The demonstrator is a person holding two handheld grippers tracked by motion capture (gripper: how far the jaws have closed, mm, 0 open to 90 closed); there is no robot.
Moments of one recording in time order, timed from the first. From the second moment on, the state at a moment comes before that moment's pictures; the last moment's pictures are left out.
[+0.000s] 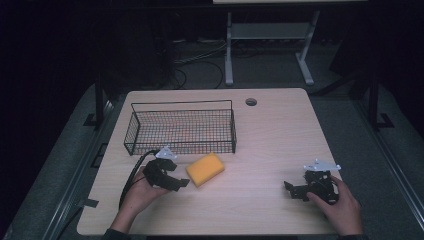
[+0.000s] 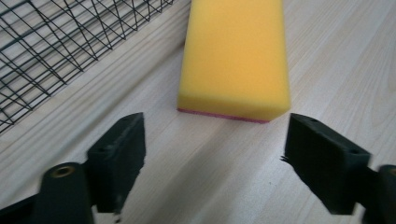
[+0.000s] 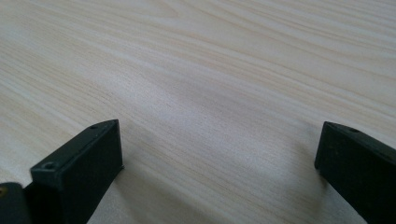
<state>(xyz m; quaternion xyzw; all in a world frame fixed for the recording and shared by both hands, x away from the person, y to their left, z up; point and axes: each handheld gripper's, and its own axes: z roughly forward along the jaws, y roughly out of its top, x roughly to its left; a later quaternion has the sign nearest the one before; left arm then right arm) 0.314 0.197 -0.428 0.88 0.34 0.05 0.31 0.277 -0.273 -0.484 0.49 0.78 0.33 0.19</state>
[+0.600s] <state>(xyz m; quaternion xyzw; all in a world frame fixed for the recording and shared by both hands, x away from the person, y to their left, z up) 0.334 0.166 -0.423 0.91 0.32 0.03 0.26 0.277 -0.273 -0.484 0.49 0.78 0.33 0.19</state>
